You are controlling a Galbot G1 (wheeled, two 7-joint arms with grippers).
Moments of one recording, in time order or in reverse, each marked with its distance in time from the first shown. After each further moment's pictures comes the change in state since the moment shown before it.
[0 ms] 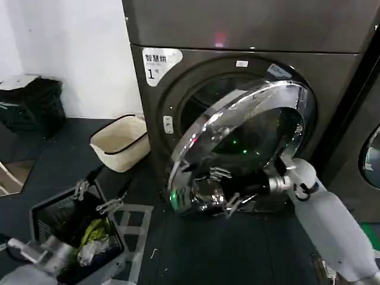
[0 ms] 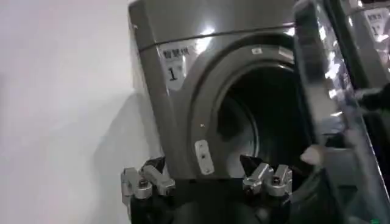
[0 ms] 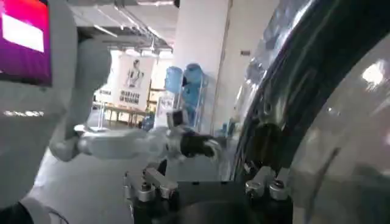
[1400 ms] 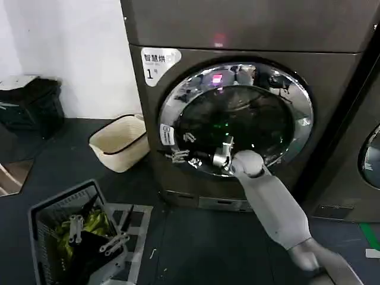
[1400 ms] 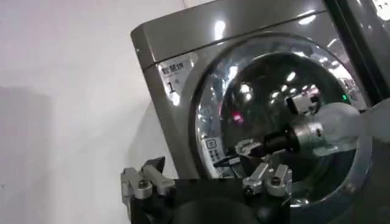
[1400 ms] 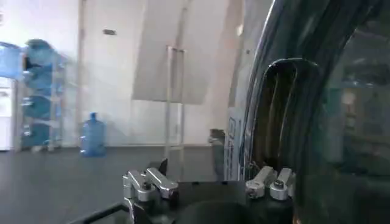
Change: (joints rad) left arm 0.389 -0.387 0.009 -0.260 0.381 -0.173 -0.084; right arm 0.258 0.323 -0.210 -0.365 -0.233 0.011 0.454
